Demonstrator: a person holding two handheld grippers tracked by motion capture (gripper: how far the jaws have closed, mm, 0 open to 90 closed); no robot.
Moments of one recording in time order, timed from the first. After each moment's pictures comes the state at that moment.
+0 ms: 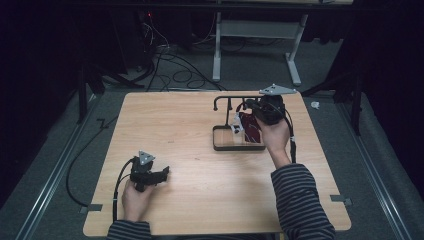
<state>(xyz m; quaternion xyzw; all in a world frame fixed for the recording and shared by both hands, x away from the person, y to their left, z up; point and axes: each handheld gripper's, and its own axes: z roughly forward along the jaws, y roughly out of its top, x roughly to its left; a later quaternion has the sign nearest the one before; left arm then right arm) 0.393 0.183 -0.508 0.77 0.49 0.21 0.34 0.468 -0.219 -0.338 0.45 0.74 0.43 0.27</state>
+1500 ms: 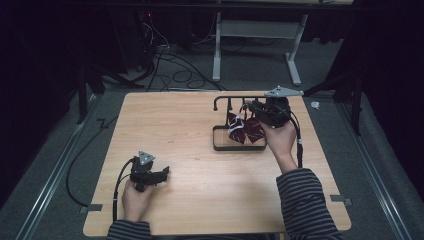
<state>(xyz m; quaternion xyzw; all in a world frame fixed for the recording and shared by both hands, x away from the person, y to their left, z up) 0.393 0.183 -0.508 0.77 0.49 0.21 0.34 0.454 -0.229 -0.332 0.44 0.74 0.44 0.26</state>
